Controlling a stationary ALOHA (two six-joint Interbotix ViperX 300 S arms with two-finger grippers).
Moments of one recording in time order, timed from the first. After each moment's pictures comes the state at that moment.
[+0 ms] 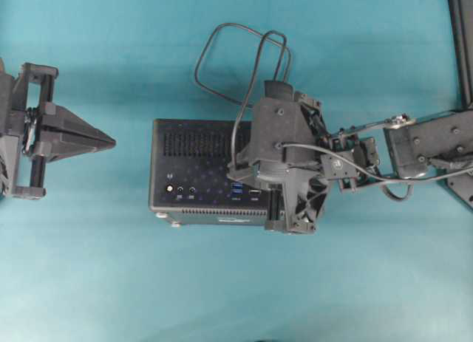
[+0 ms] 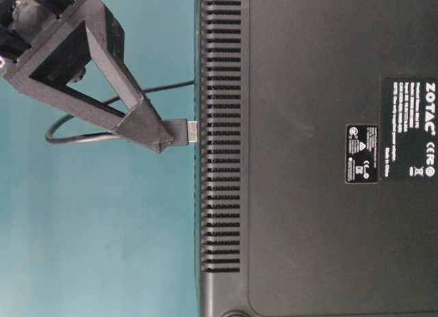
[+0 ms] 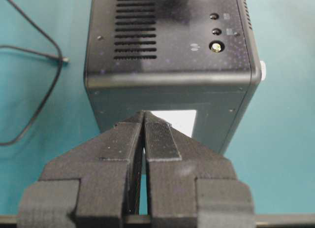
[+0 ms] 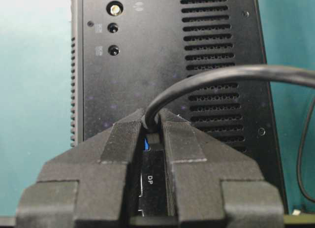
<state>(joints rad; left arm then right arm) -0.05 -0.76 0.97 0.01 0.16 0.04 0.21 -0.15 0.36 -0.31 0.60 0.50</state>
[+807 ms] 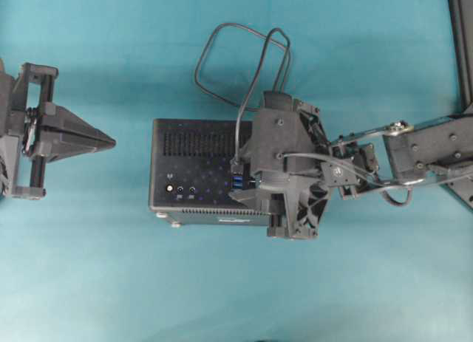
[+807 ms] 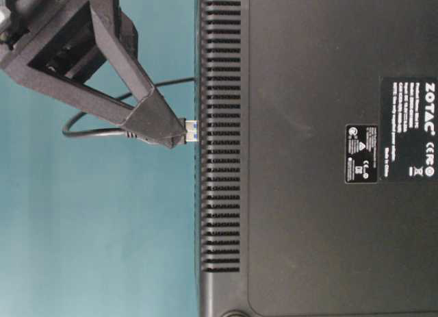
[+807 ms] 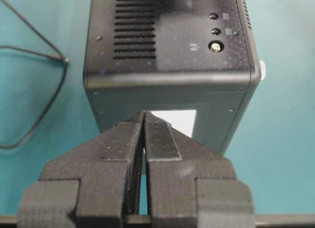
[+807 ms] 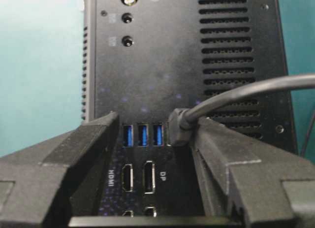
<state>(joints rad) -0.05 -0.76 0.97 0.01 0.16 0.03 0.22 -0.15 0.37 -0.33 0.57 0.50</state>
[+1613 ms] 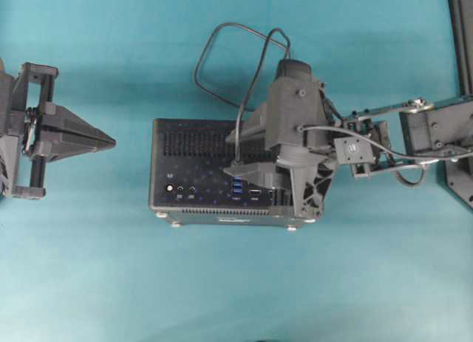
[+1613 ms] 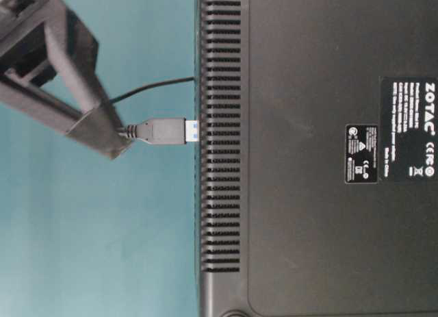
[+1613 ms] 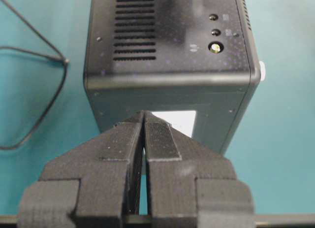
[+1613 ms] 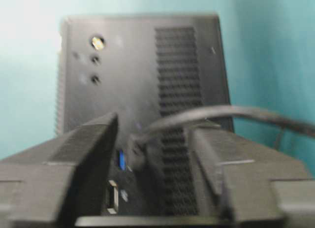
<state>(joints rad) -0.05 -0.76 0.97 0.01 0.16 0.03 0.18 -0.20 0.38 -0.38 0.50 0.50</state>
